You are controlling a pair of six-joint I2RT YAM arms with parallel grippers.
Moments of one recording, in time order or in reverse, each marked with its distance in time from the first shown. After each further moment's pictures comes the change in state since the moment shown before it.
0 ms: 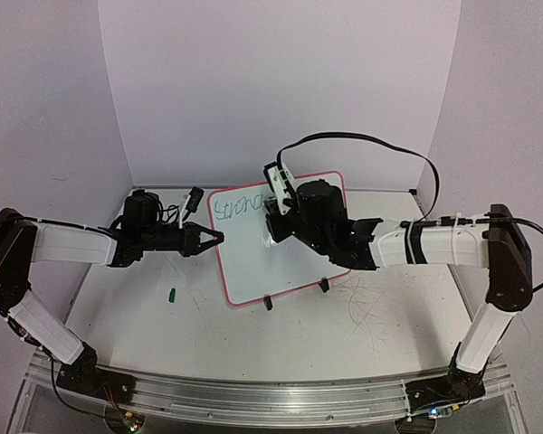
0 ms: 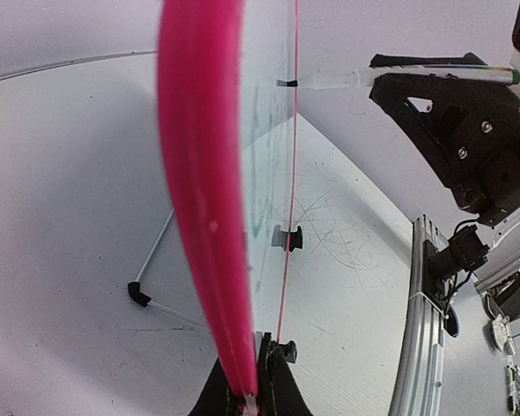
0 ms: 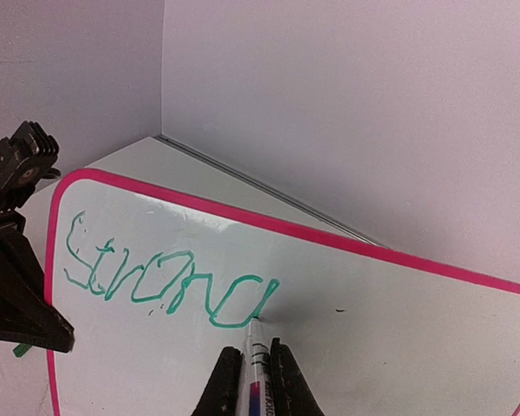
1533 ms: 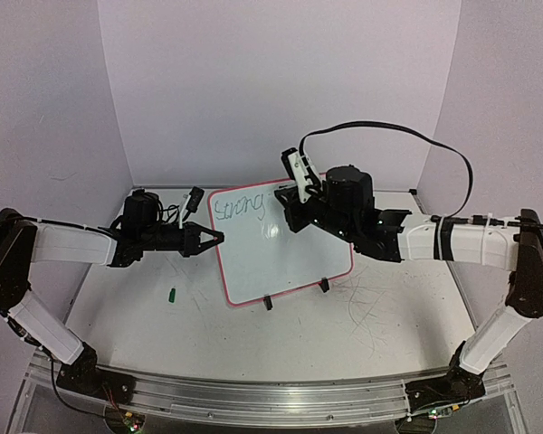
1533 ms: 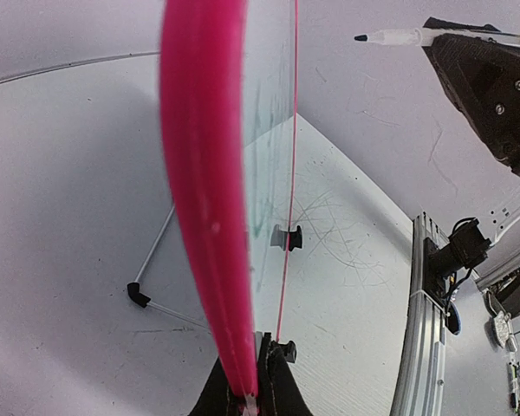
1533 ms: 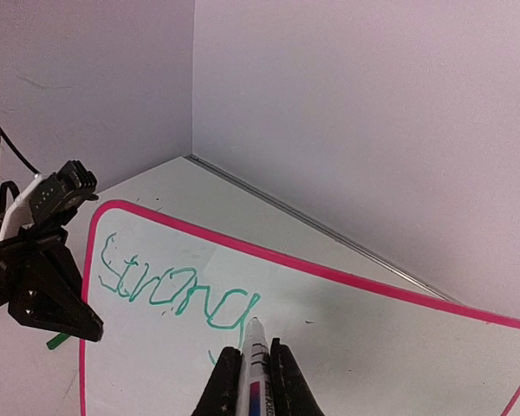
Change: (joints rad) left arm 0.000 0.000 0.000 0.001 0.003 0.012; right arm -0.061 -0.147 -0.061 -0.031 -0.182 -0.014
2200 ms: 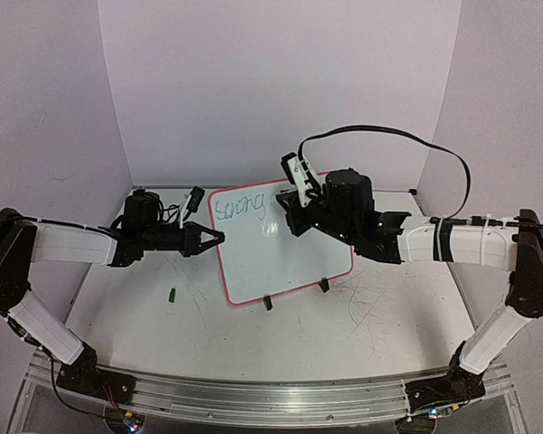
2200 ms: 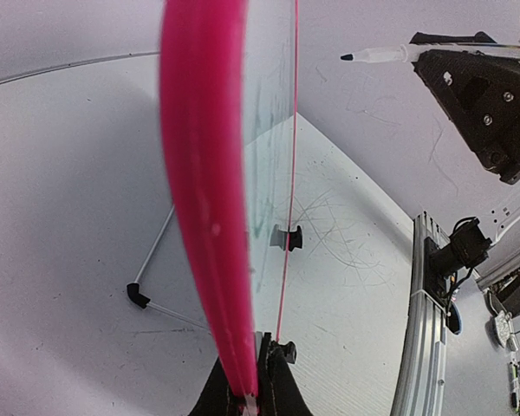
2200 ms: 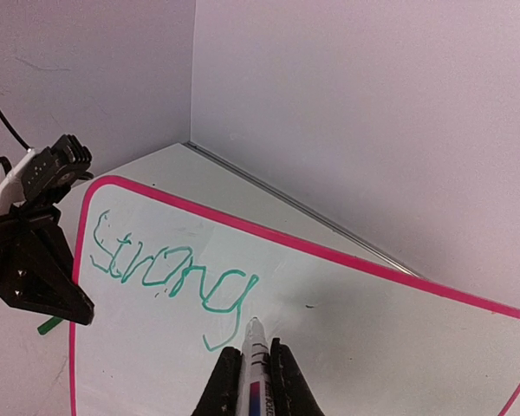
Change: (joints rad) left arm -0.004 0.000 0.005 -0.007 -0.004 0.003; right arm 0.002 0.000 -0.020 -0.005 0.000 -0.020
